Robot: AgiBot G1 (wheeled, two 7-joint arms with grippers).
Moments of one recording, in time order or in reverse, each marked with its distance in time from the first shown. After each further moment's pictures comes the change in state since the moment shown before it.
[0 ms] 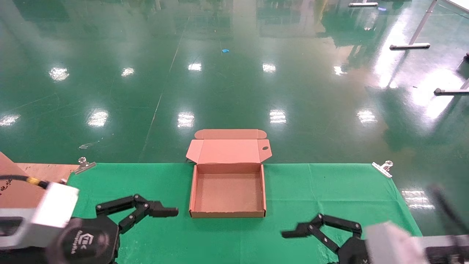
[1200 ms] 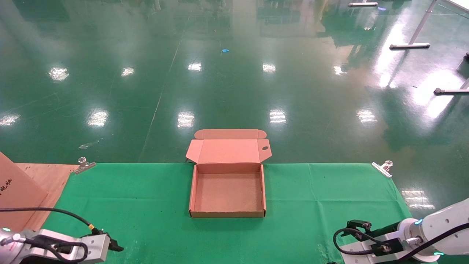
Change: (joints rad) left arm -0.339 0.245 0.361 0.785 0.718 -0.105 0.517; right arm 0.207 -0.284 -0.371 -0.345 -0.959 0.227 -0.261
